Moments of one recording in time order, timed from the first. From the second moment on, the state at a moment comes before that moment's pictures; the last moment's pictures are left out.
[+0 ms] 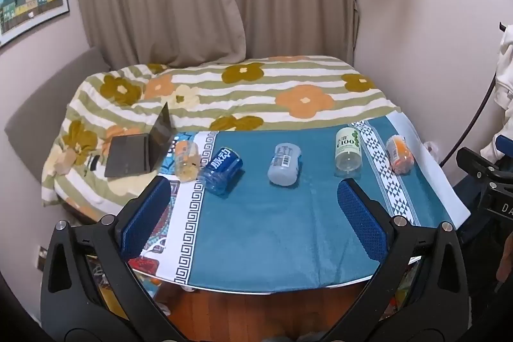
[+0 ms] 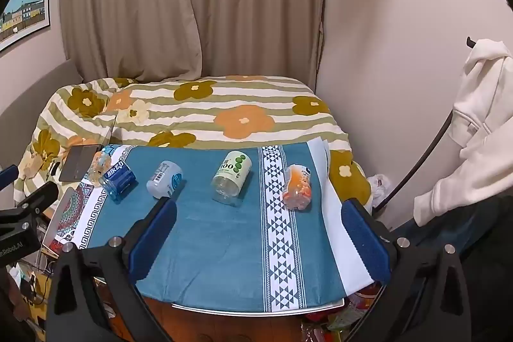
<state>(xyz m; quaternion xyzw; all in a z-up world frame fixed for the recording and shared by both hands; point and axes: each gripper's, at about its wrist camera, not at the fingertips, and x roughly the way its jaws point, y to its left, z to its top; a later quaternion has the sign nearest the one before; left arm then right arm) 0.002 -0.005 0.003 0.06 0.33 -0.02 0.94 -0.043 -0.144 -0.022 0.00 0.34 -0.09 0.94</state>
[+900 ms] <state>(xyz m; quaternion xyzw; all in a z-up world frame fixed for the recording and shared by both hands) 0.005 0.009 0.009 0.04 0.32 -0.03 0.95 -0.044 -0.137 -0.017 0.01 0.34 -0.09 0.94</state>
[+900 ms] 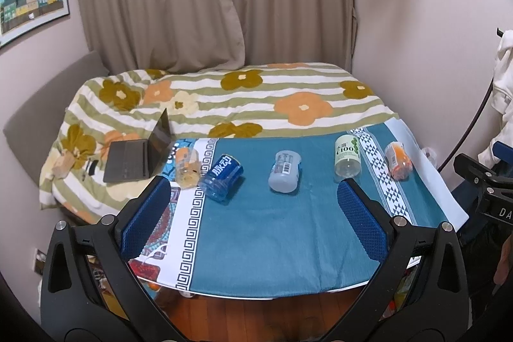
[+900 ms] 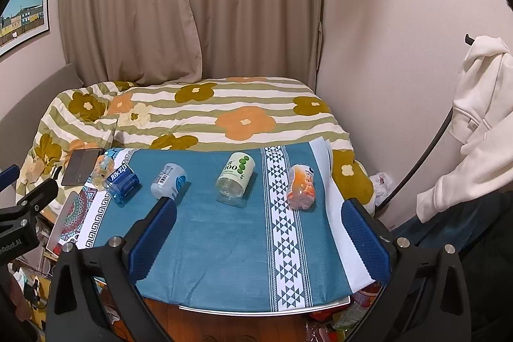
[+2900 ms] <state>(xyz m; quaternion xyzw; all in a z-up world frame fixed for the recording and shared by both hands) 0.001 0.011 0.011 0.04 0.31 -0.03 0.95 -0.047 -0.127 -0.019 0.03 0.34 -0.07 0.94</state>
